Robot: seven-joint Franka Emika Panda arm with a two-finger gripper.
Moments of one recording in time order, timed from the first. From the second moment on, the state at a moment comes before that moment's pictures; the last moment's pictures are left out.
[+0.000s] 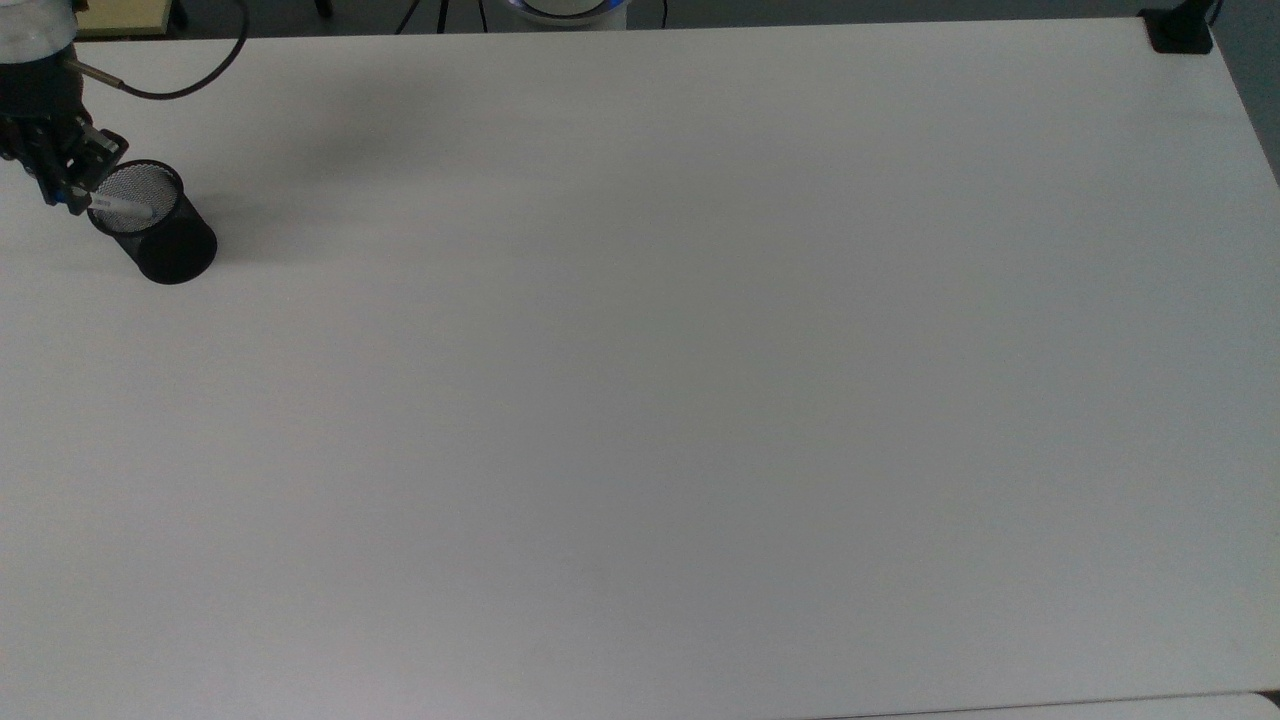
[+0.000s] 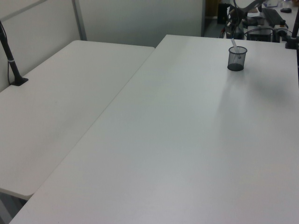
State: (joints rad) arm -0.37 0.29 -0.19 -1.68 -0.06 2.27 -0.22
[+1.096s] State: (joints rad) arm -0.21 0.23 -0.11 -1.73 -0.10 1.92 -0.23
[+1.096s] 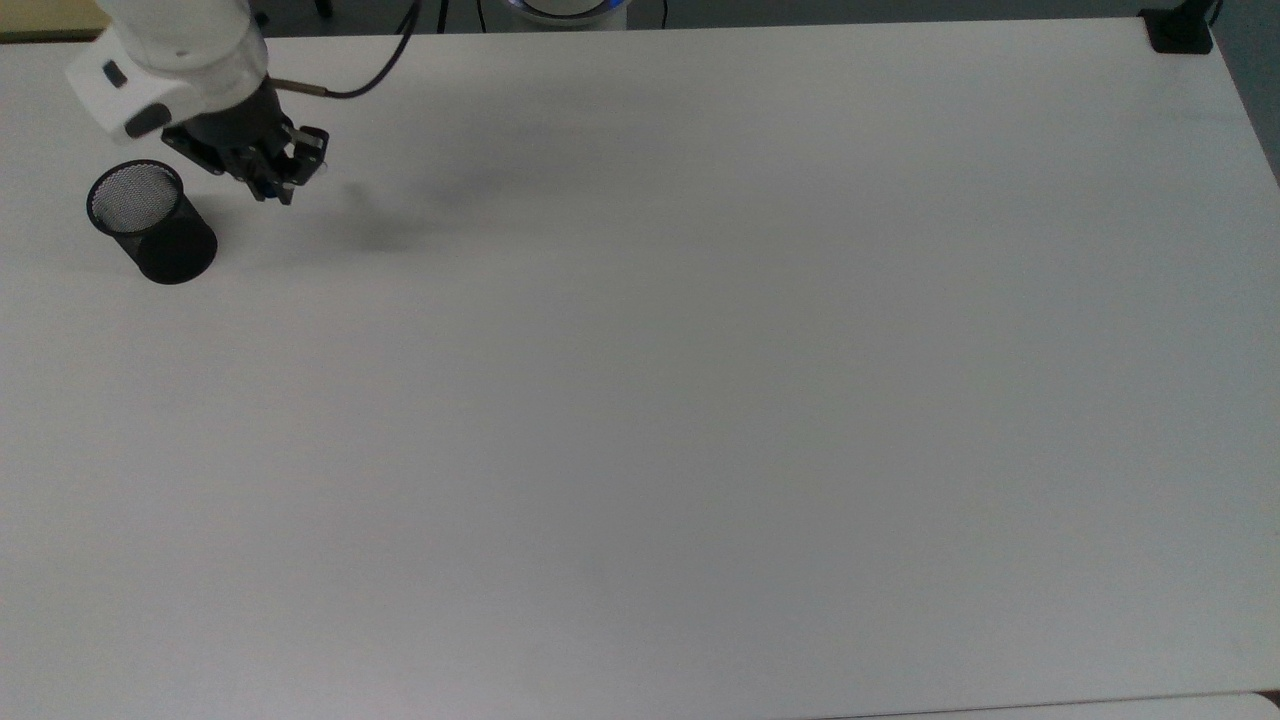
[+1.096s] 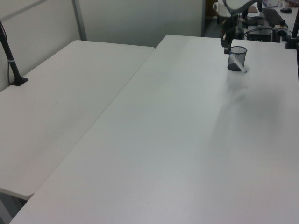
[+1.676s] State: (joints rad) arm -0.16 0.38 -0.11 -1.73 -0.12 1.92 -0.23
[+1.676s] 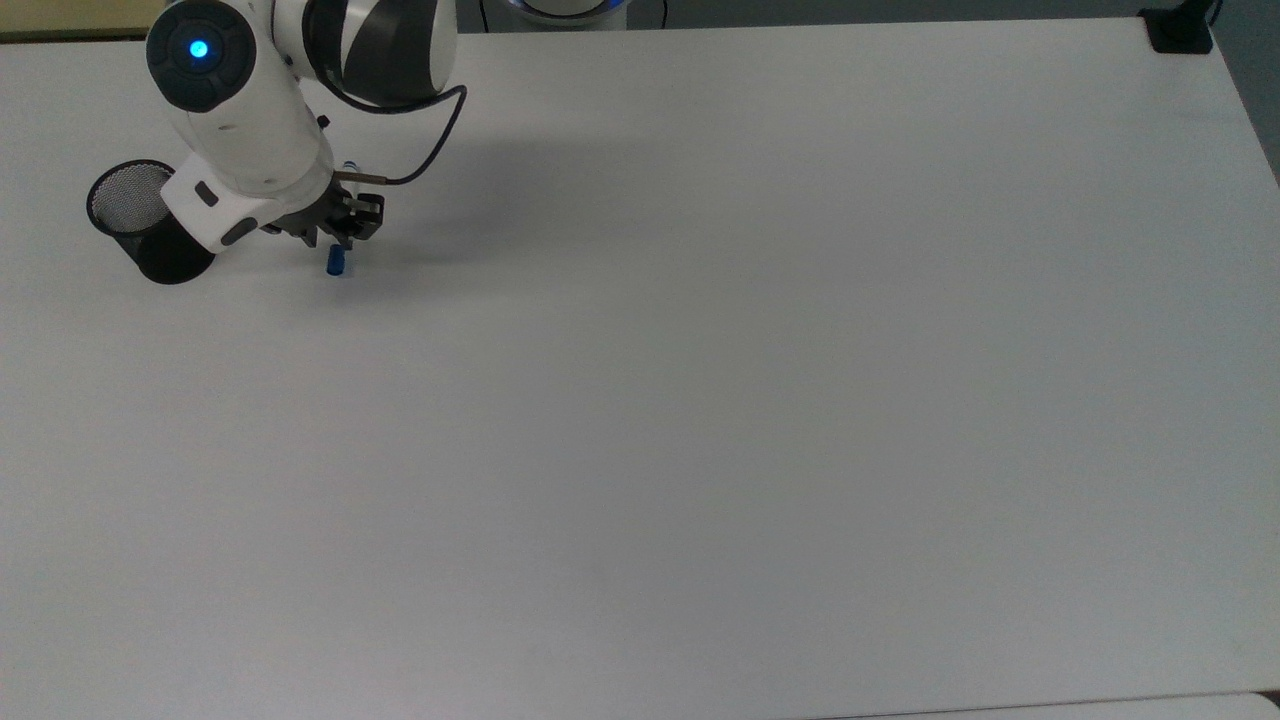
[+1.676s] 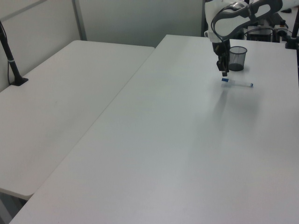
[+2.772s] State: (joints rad) arm 0.20 0.06 -0.11 -1.63 -0.08 1.65 0.17
